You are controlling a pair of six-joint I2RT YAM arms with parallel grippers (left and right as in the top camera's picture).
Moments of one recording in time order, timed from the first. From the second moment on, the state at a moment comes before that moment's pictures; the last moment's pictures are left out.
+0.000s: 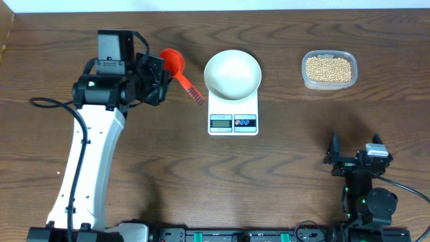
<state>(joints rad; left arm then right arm) -0.08 1.46 1.42 -0.87 0.36 -1.41 -0.12 0.02 0.01 -0.04 -0.06 0.02</state>
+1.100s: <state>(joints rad) -0.18 1.49 1.42 -0.65 0.35 -1.84 -0.07 1.22 0.89 0.38 -1.06 0.44</state>
